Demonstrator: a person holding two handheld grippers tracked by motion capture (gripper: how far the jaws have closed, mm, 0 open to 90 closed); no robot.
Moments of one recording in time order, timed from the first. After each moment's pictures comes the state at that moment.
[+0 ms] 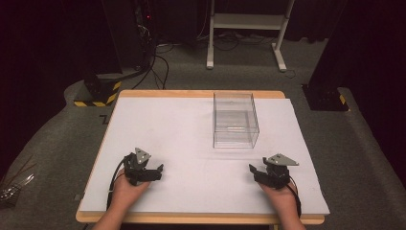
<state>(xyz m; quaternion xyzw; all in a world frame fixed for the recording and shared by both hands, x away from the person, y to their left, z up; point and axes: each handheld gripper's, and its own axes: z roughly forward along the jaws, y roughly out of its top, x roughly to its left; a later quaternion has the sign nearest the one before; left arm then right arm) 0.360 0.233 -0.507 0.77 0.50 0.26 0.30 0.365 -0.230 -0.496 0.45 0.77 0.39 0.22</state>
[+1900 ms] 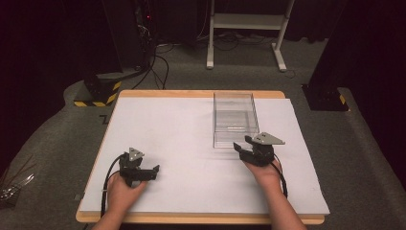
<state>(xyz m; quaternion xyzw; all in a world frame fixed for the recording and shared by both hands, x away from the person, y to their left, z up) 0.361 0.249 -0.510 0.76 0.52 0.22 0.32 0.414 -0.183 -0.460 0.39 0.76 0.46 0.22</state>
